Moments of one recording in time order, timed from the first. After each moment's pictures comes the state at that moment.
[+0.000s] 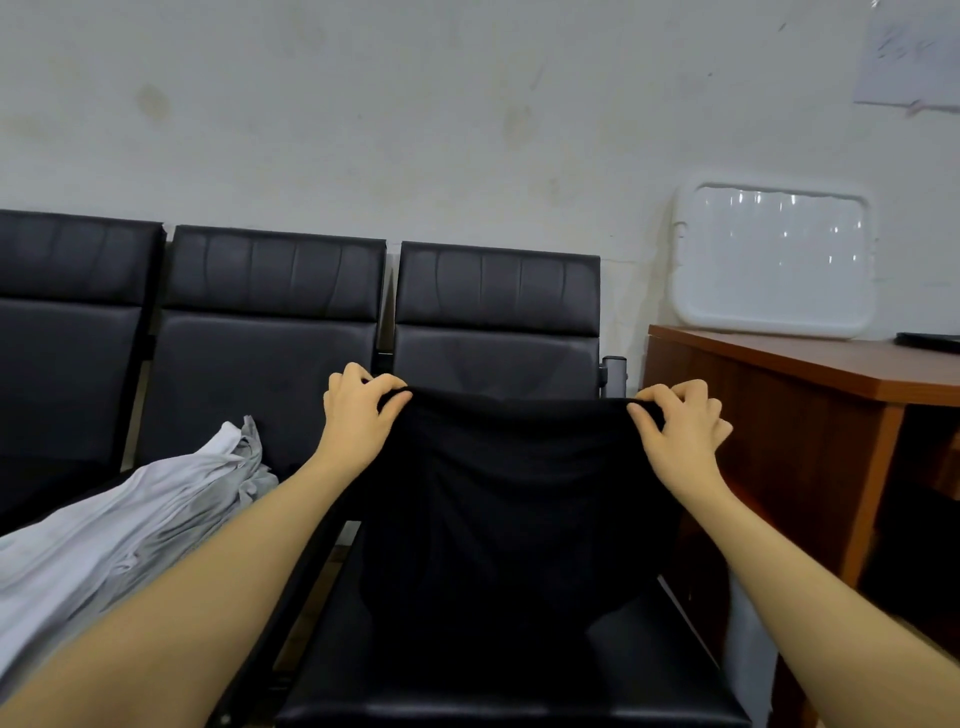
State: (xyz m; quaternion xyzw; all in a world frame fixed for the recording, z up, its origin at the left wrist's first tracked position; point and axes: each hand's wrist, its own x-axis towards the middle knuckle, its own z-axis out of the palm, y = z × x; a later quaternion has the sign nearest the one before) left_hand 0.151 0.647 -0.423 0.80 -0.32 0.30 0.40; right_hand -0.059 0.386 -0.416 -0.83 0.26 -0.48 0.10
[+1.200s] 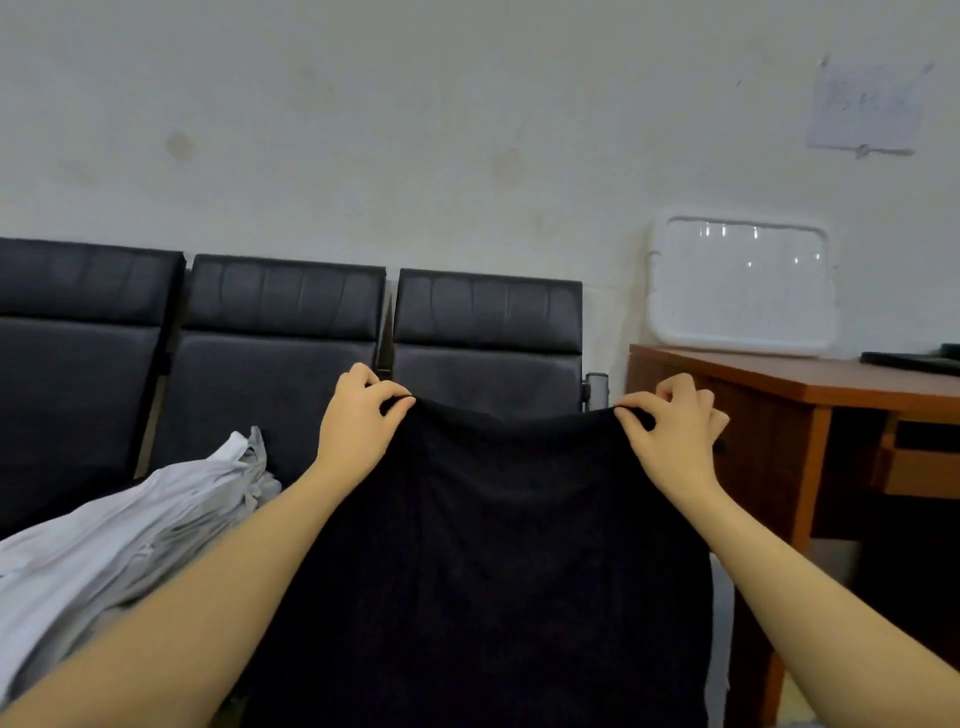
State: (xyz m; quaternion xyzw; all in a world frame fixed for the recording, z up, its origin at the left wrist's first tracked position) left_hand 0.074 0.666 -0.407 0.75 -0.34 0.40 0.41; right_hand -0.125 0.412 -0.395 -0.82 0.21 -0.53 0.03
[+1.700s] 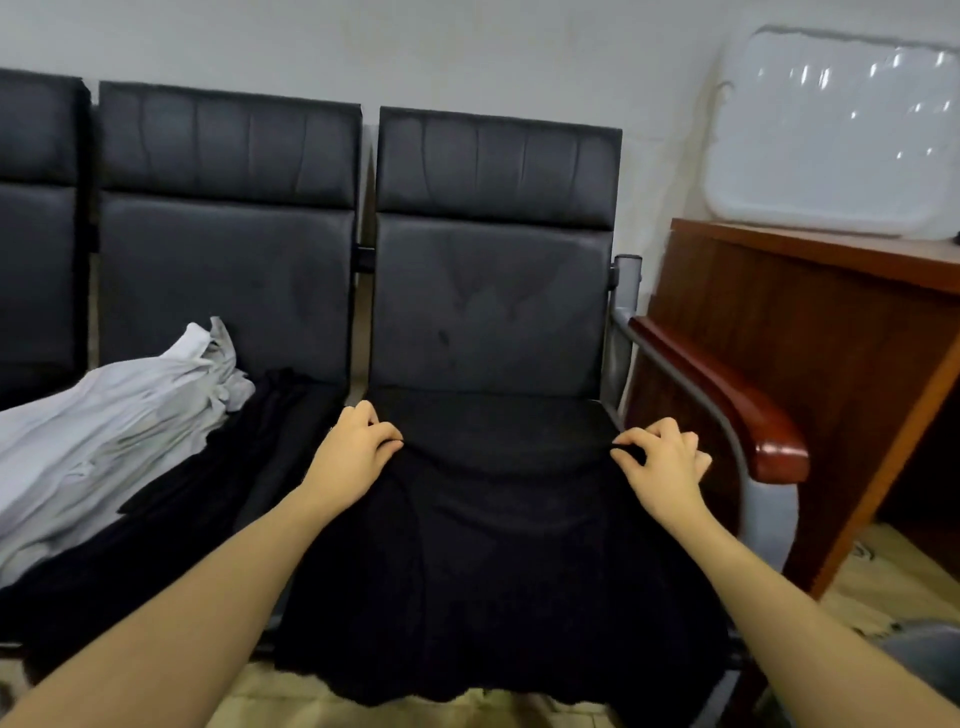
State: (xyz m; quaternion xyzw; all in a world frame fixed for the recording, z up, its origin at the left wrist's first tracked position) left_hand 0.171 0.625 -0.579 0.85 -0.41 0.23 0.25; right_hand -0.046 0.345 -0.560 -0.89 0.31 -0.31 0.11
